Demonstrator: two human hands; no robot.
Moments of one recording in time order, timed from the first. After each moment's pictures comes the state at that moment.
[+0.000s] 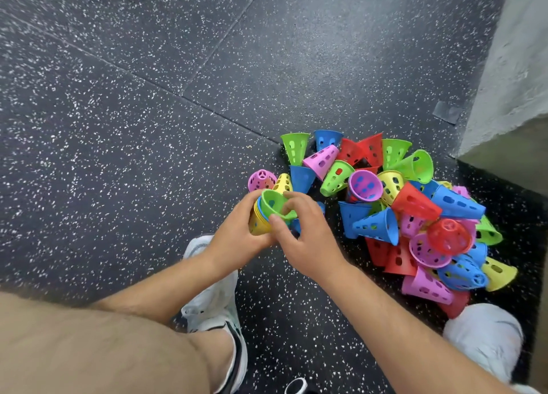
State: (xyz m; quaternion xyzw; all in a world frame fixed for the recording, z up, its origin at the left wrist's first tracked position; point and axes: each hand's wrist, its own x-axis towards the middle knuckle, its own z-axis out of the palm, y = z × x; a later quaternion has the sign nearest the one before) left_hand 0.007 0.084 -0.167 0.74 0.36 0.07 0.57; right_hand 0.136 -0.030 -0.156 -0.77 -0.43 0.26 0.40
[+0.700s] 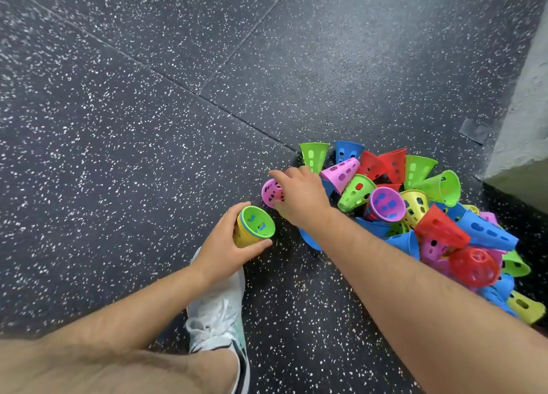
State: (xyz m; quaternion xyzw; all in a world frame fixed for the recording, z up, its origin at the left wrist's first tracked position) left_hand -0.030 0.111 -0.213 0.74 0.42 0.07 0.52; right_hand 0.182 0.085 -0.197 -0.80 -0.58 0.15 0.00
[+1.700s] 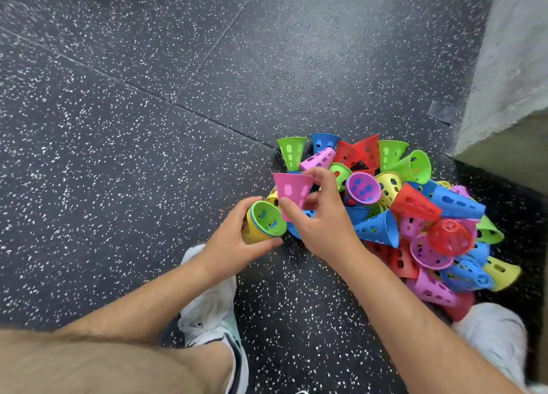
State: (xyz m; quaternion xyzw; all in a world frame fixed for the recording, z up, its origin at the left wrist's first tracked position) left_hand 0.003 0.090 -0.180 0.75 0.34 0.08 0.56; right_hand 0.165 -0.017 -0.128 -0.78 -0.31 0.29 0.46
